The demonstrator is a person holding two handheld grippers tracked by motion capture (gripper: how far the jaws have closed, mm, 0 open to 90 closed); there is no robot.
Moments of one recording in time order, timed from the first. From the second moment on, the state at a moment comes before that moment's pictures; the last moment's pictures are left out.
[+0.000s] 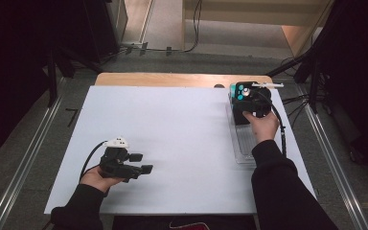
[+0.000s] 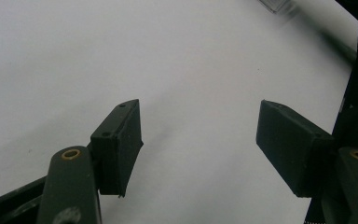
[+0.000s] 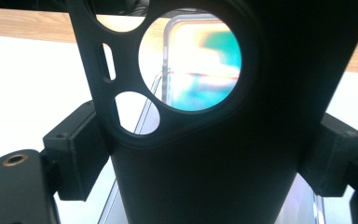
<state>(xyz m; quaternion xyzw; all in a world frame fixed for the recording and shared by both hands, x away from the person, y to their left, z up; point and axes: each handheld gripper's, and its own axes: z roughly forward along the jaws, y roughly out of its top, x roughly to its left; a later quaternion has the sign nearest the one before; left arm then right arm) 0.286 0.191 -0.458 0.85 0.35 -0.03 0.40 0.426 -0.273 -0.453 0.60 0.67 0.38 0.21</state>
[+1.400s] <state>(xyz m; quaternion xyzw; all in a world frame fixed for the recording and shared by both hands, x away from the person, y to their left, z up) 0.288 0.188 -0.458 0.84 0.35 -0.03 0.40 0.465 -0.267 -0.458 0.60 0.68 0.34 0.22</state>
